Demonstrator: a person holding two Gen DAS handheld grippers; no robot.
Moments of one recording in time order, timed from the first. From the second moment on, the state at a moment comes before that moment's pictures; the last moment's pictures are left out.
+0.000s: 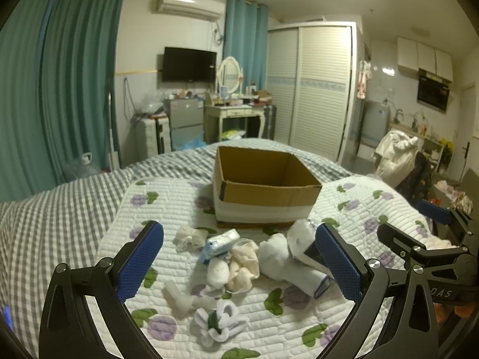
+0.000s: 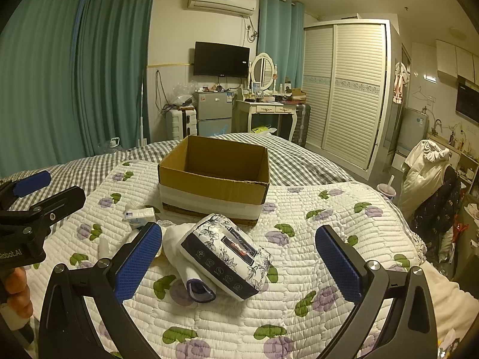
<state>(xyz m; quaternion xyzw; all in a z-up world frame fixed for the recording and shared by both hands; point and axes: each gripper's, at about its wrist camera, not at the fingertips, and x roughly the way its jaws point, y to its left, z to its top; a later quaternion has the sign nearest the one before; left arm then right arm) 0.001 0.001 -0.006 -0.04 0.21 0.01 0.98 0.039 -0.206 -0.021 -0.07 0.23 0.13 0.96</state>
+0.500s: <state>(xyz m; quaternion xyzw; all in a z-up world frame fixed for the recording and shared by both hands) 0.001 0.001 -0.007 -0.04 0.22 0.01 0.98 0.040 -0.206 -0.020 -0.07 0.23 0.13 0.96</state>
